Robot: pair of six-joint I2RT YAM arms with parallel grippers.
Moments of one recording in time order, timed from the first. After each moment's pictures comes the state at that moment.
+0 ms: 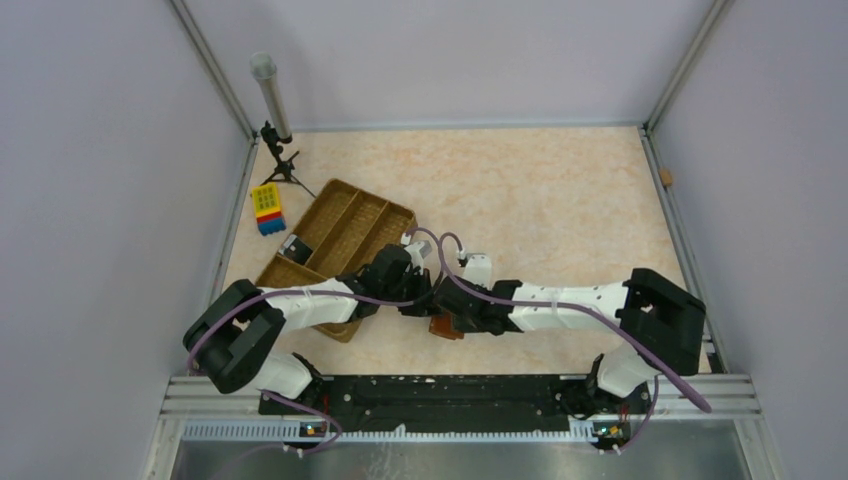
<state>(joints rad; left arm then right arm) -0.76 1.43 0.56 0.10 0.34 -0.67 1.16 1.53 0.86 -0.44 0.39 1.03</state>
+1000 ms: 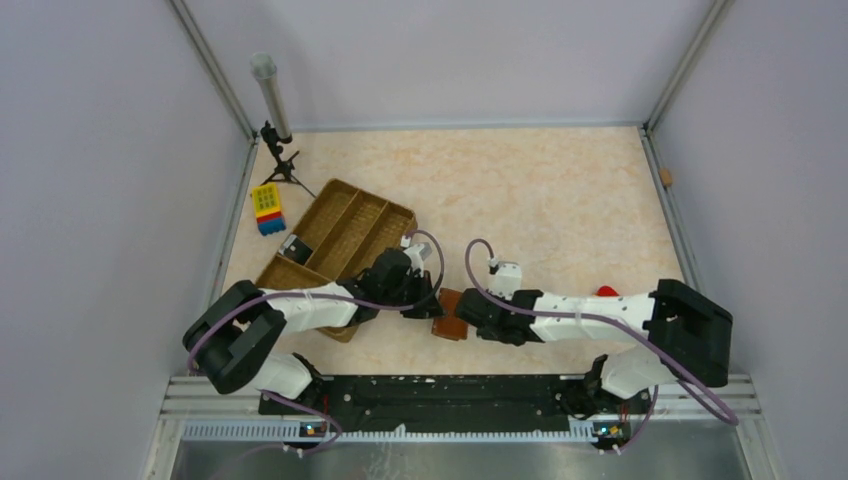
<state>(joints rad) -0.77 1.43 0.53 0.16 0.33 -0.70 1.17 1.43 0.76 -0.59 0.50 1.21</state>
